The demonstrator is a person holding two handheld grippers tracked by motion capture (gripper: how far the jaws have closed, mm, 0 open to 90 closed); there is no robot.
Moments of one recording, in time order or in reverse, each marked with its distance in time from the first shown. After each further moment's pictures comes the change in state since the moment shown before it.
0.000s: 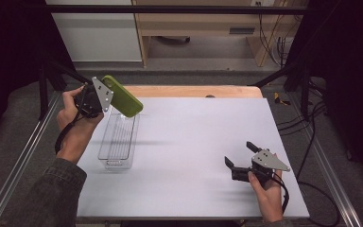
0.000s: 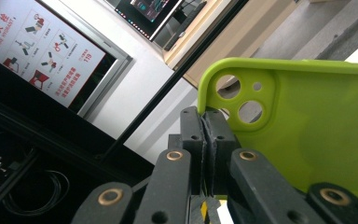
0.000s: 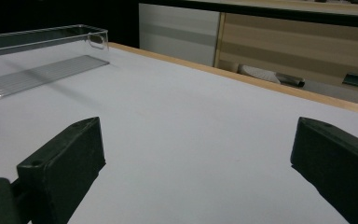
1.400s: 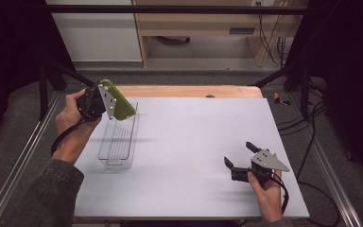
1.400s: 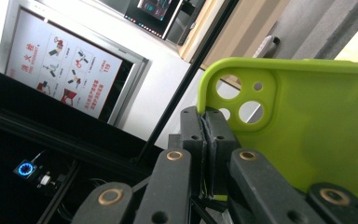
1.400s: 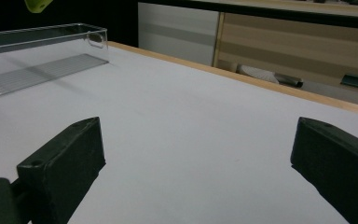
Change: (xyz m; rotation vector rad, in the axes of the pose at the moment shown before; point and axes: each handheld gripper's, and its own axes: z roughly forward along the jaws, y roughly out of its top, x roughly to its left) left arm -0.014 -0.015 0.008 0.024 0.071 0.210; right arm 0.002 0.000 0.000 0.001 -0.007 -0.008
